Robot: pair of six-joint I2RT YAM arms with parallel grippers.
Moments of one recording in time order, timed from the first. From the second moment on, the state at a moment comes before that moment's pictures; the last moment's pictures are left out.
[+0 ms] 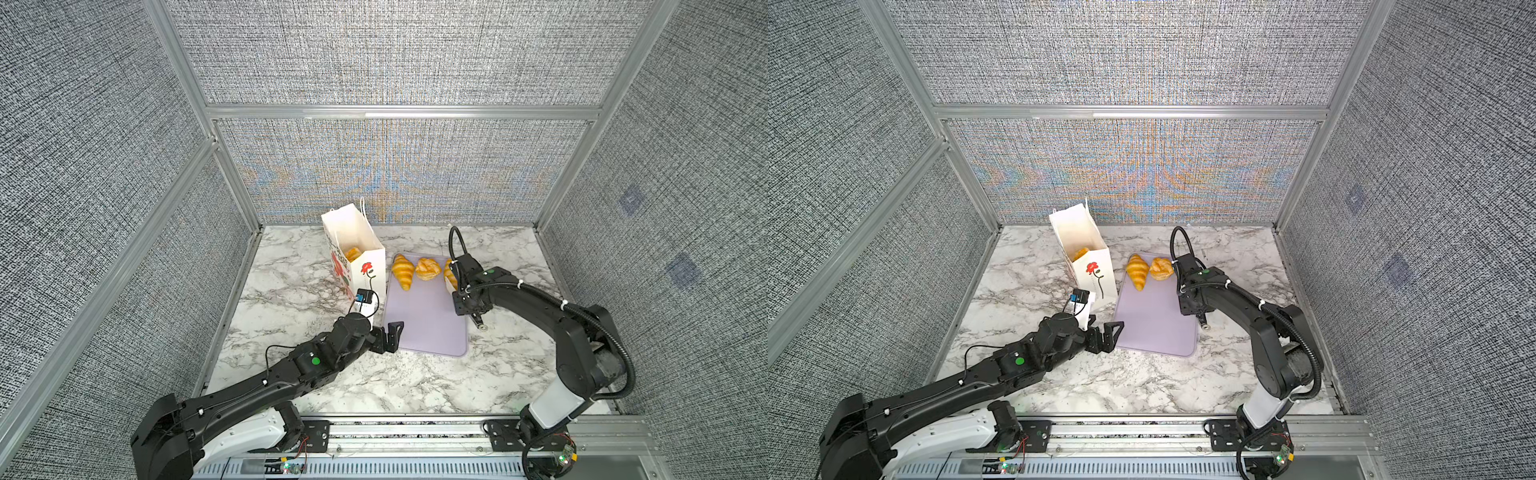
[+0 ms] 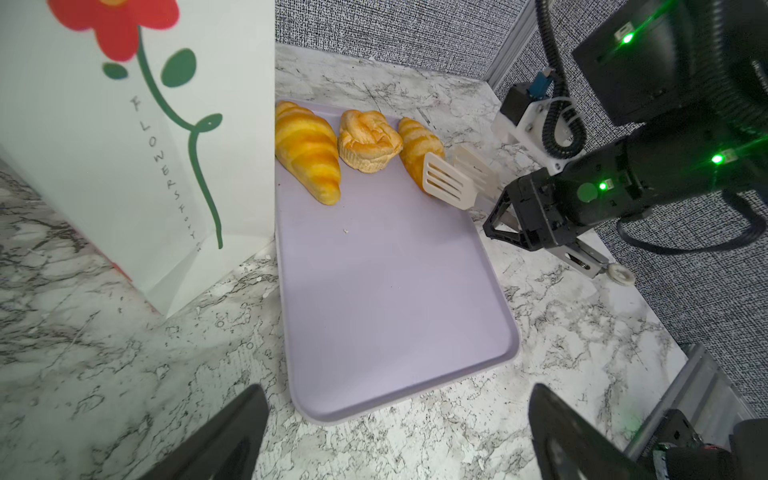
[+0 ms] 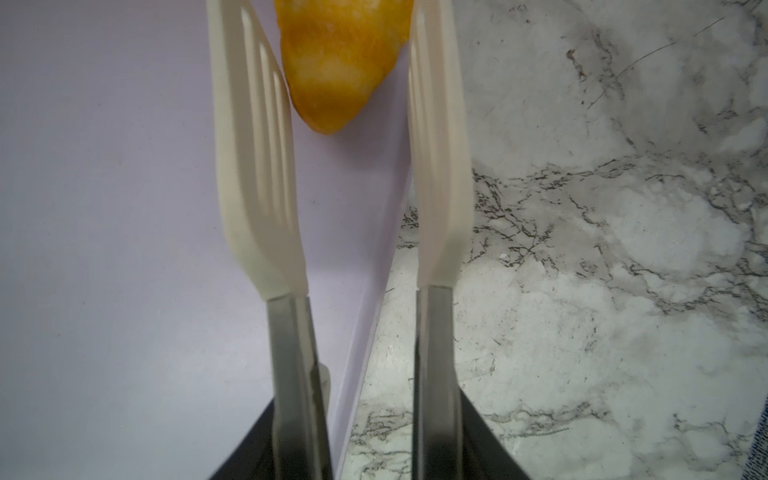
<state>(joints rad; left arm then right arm) -0.98 0.99 0.60 -0.11 -0.20 -0.57 0.45 1.68 1.17 -0.80 0.27 0.29</state>
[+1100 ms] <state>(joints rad) -0.98 1.02 0.64 -0.12 -0.21 -0.55 0.62 1.51 1.02 -0.90 0.19 0.25</state>
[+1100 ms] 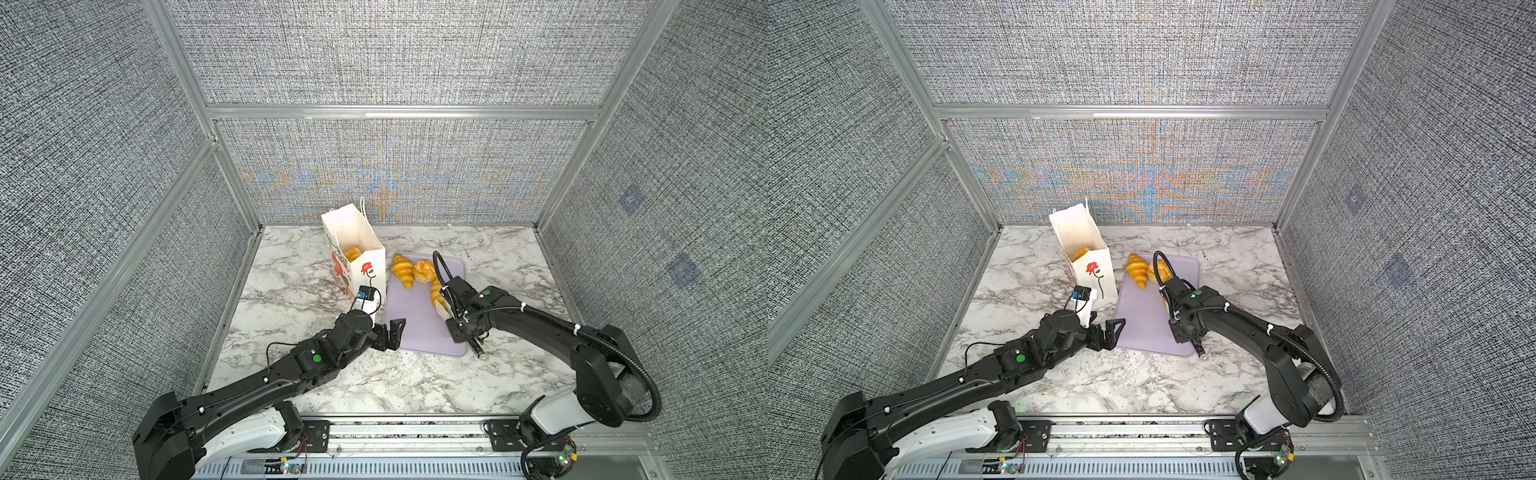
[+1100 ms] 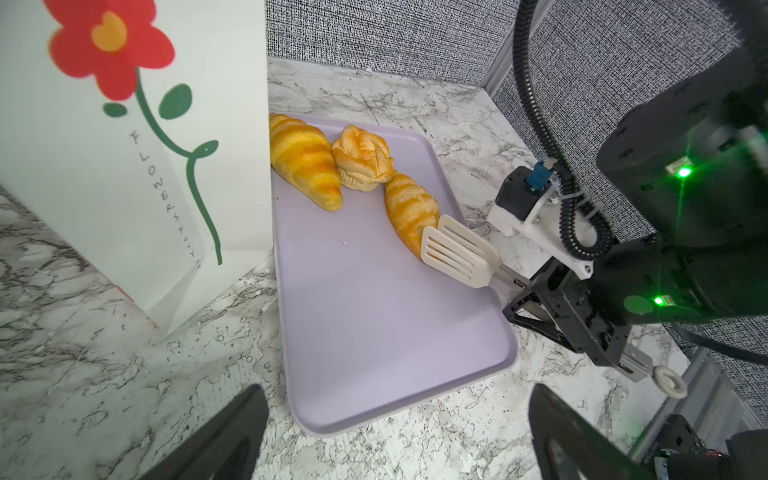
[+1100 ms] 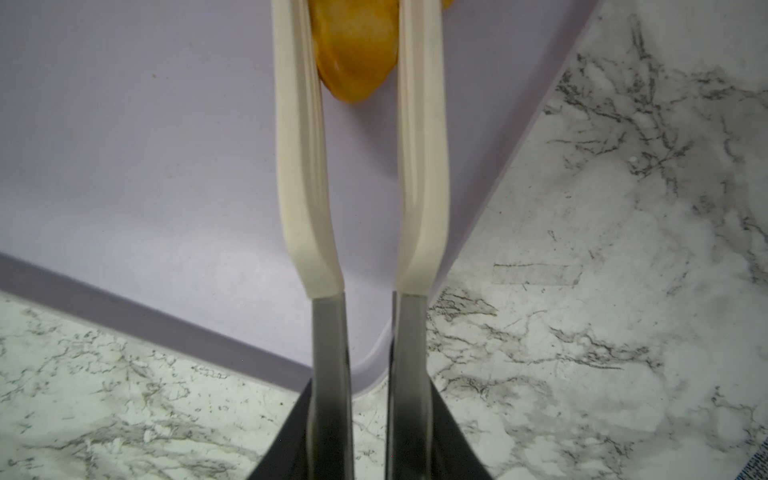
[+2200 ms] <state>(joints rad) -0.99 0.95 0.60 -0.15 -0.24 -0.55 0.63 1.58 1.09 -0.88 0.25 0.44</state>
